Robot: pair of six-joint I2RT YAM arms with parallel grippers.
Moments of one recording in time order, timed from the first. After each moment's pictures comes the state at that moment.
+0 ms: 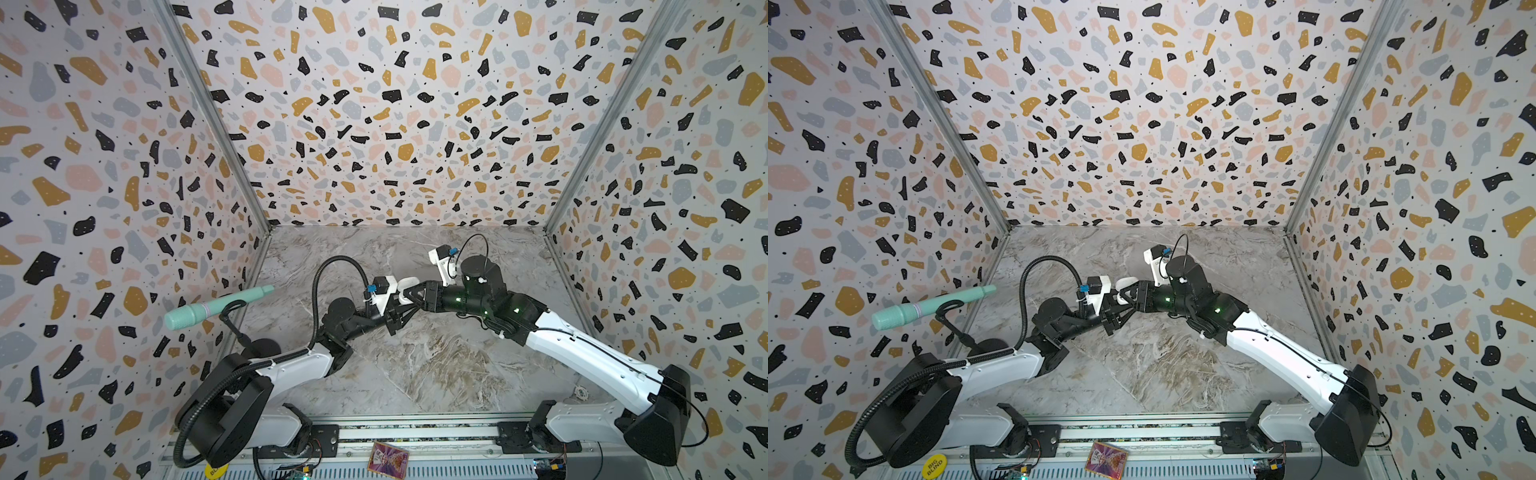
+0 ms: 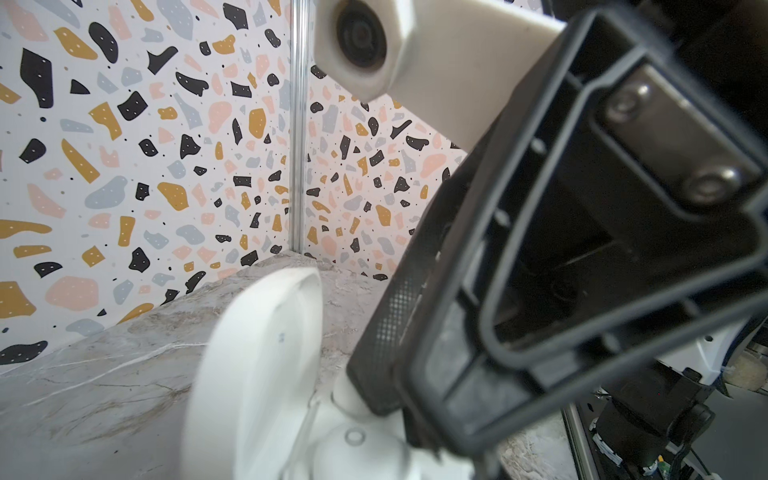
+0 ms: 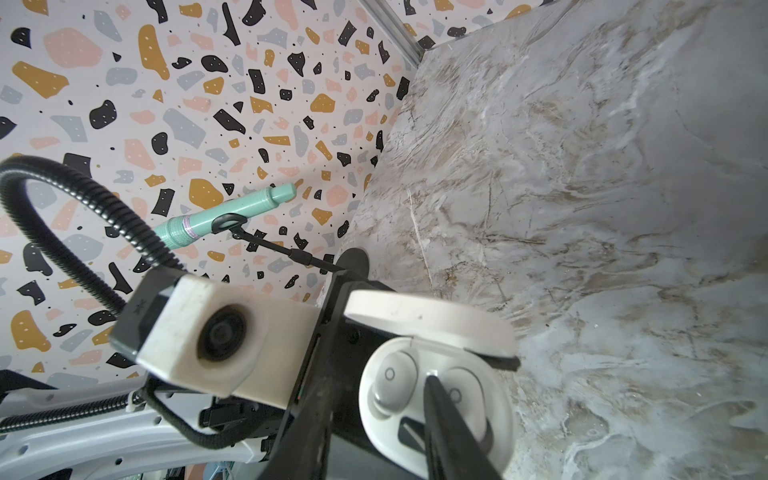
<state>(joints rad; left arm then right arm) -0.62 1.33 0.49 0.98 0.57 -0.19 0.83 1.26 1.14 -0.28 -0.32 0.74</state>
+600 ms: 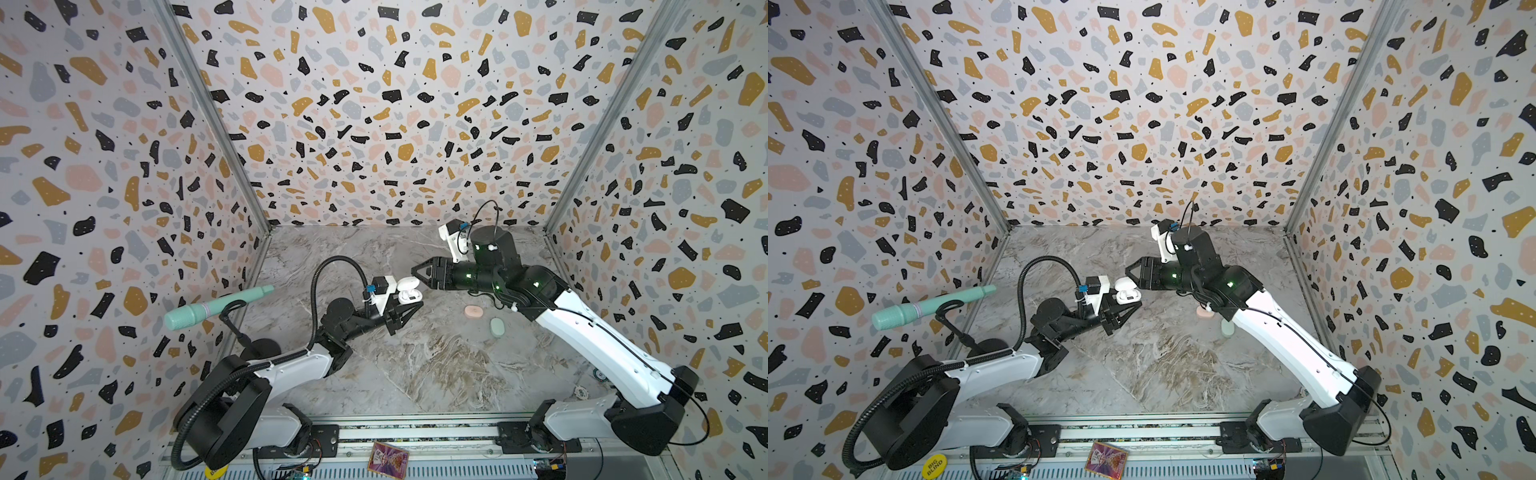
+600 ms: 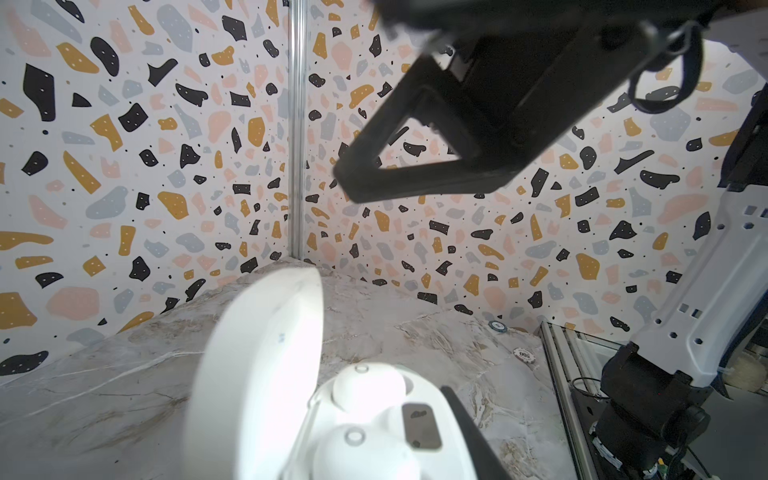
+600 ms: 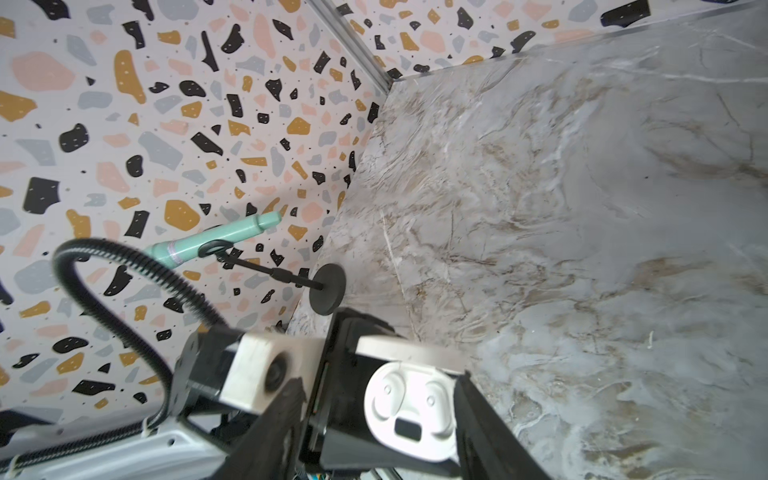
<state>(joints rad) -0.62 1.32 0.49 0.99 0.57 -0.19 0.74 1.38 1.51 -0.64 -0.28 0.62</state>
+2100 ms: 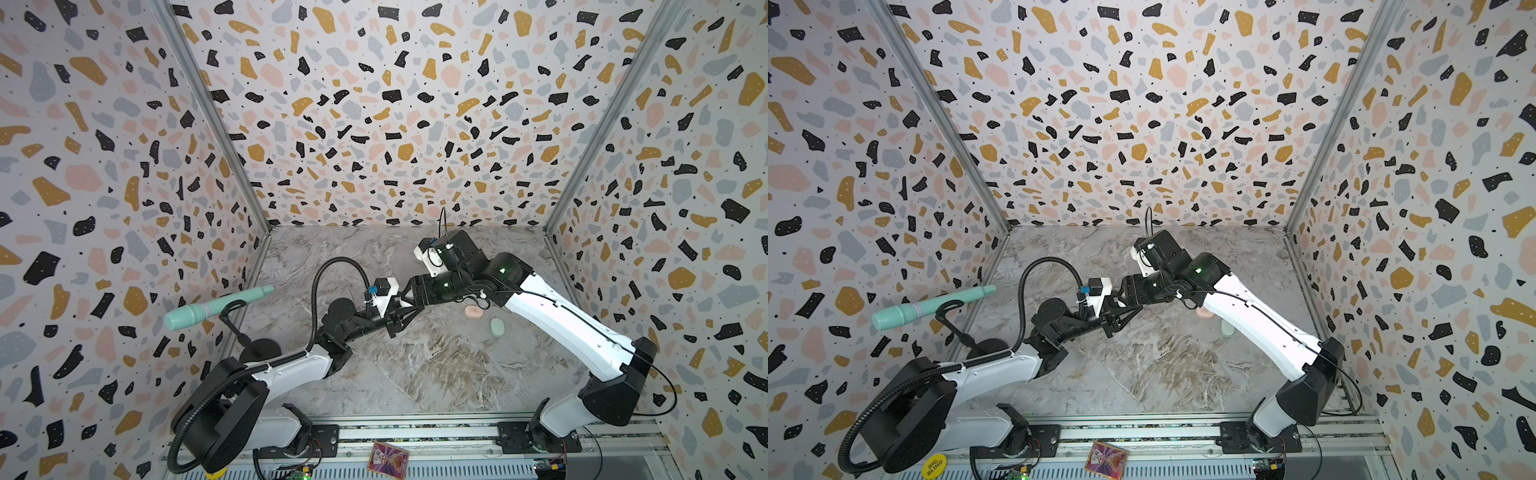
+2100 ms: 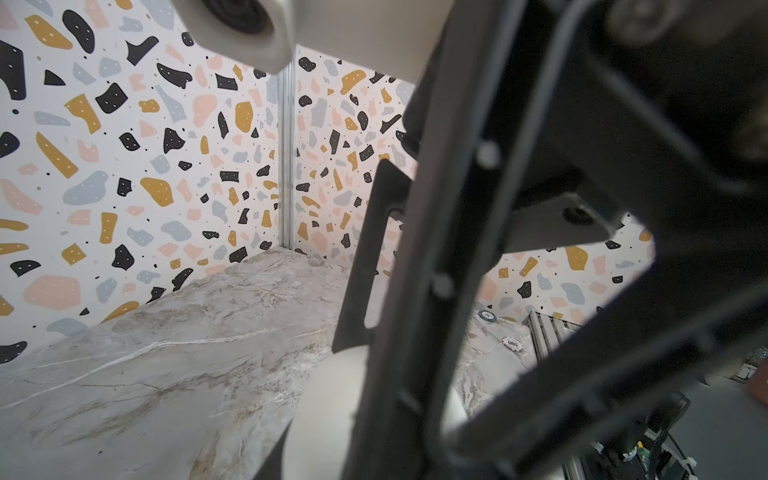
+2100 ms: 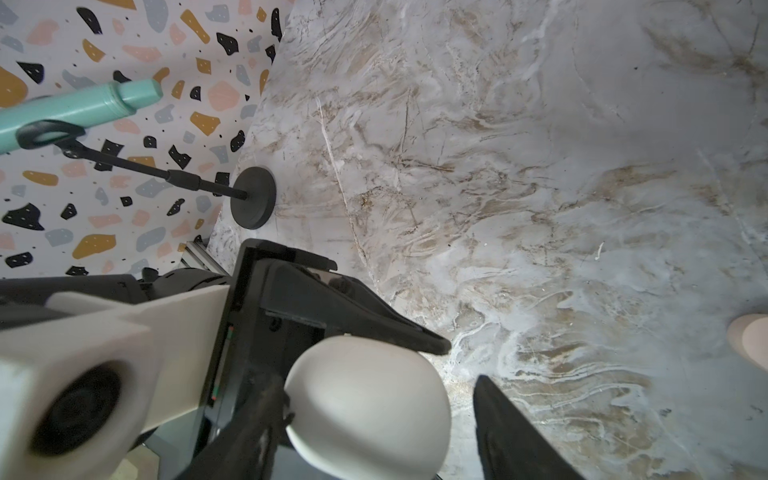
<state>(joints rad) -0.63 1.30 0.49 0.94 0.59 -0.19 0.85 1.55 1.68 -0.97 -0.23 0.51</state>
